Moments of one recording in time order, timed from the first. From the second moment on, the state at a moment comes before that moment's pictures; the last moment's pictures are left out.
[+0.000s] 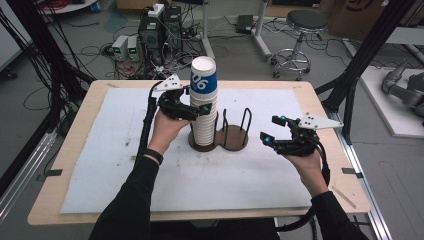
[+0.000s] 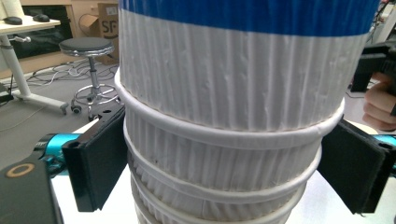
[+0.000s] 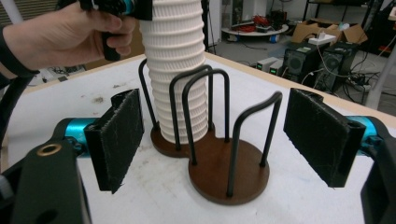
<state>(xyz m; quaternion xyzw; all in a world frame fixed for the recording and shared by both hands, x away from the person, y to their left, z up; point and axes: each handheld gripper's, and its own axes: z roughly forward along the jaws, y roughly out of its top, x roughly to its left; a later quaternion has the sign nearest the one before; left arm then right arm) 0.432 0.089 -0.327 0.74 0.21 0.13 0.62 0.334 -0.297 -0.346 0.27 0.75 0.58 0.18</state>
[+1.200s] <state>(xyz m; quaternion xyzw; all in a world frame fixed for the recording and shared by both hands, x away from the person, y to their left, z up) 0.433 0.088 -0.326 0.74 0.20 0.14 0.62 0.411 -0.160 -0.220 0.22 0.75 0.60 0.17</state>
